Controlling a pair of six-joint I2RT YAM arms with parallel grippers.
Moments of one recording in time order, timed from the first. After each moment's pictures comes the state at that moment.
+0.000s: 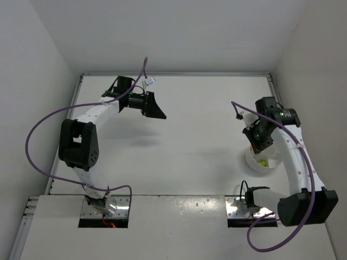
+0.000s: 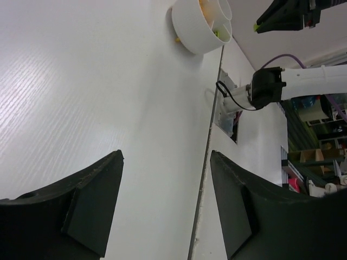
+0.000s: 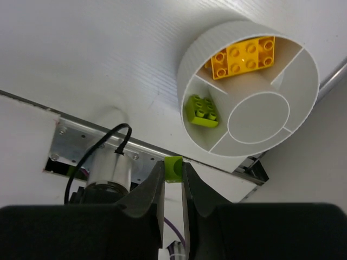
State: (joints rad) left arm -0.20 1.78 1.35 -0.38 1.20 -0.04; right arm 0.05 1.19 1.19 -1.34 0.00 -0.47
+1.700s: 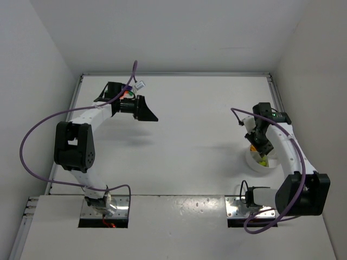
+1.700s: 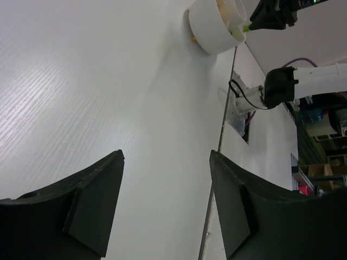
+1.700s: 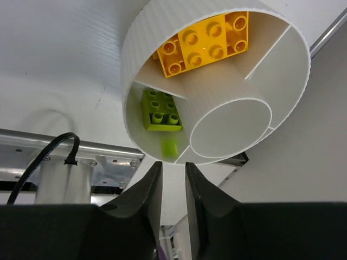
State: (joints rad) left arm -0.10 1.74 1.22 -0.33 1.23 0.02; right arm -0.02 1.26 0.99 -1.17 0.20 -0.51
